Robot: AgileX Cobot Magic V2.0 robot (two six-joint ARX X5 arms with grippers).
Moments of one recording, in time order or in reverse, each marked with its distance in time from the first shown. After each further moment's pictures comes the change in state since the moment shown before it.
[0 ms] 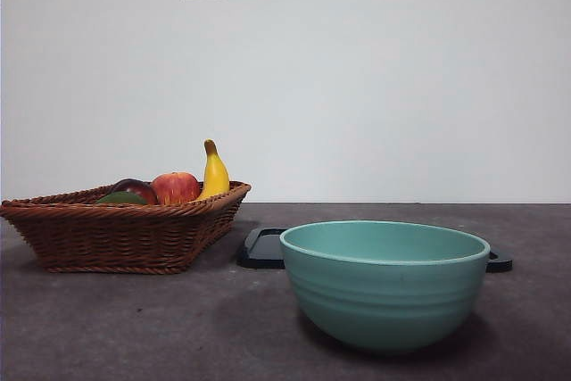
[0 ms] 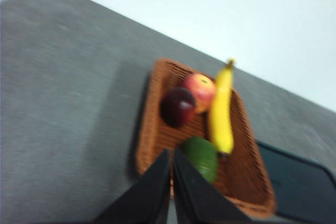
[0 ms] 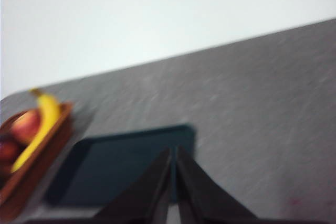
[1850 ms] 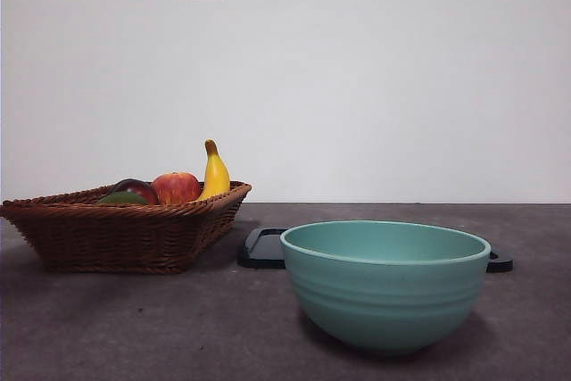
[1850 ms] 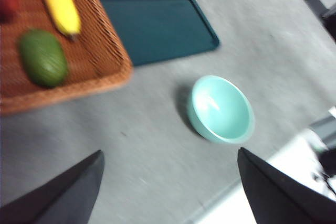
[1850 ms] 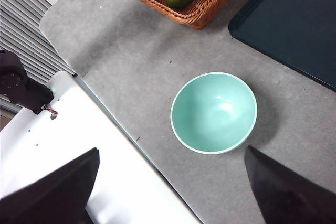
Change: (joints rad) left arm -0.106 0.467 0.553 -0.598 0.461 0.414; right arm 0.367 0.540 0.601 -0.704 -0.354 -0.343
